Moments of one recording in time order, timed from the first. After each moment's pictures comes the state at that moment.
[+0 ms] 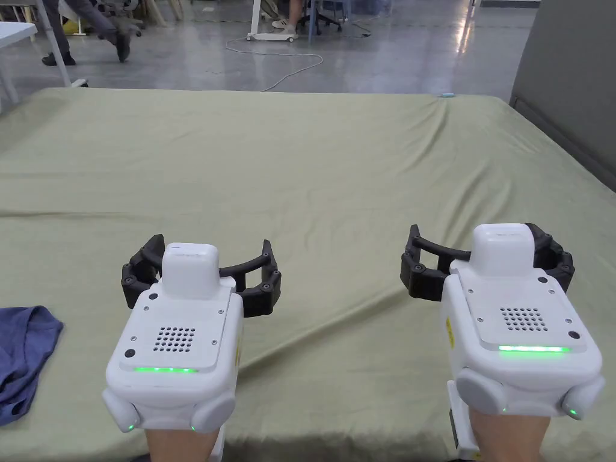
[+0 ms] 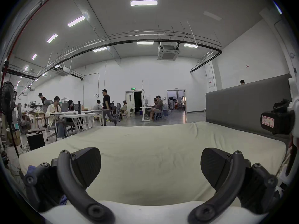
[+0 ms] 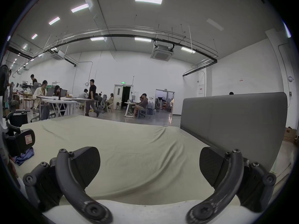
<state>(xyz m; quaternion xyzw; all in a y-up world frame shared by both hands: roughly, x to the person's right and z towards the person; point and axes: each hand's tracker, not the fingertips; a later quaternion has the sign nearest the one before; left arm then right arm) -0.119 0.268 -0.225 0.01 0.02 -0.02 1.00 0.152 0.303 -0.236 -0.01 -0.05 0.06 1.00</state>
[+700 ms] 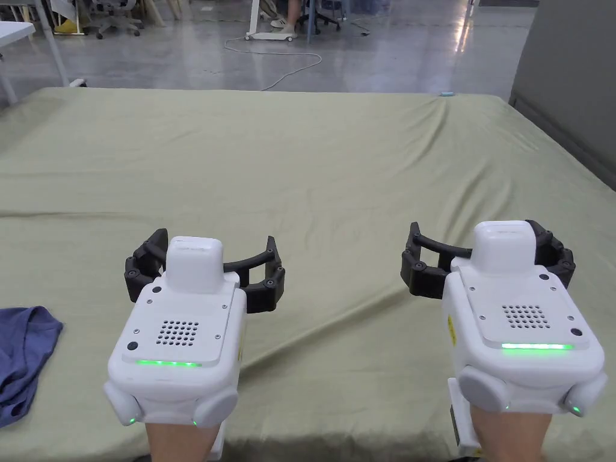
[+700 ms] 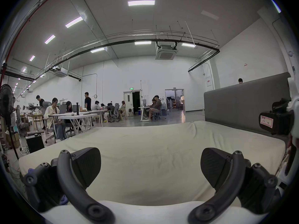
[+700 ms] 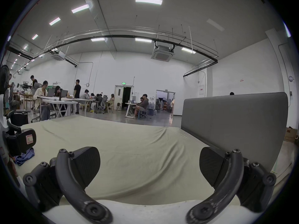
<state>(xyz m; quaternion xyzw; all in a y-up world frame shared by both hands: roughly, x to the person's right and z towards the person) -0.119 0.273 -0.231 0.01 0.01 -0.03 1.00 0.151 0.303 -0.238 -0.01 -0.05 0.06 1.00</state>
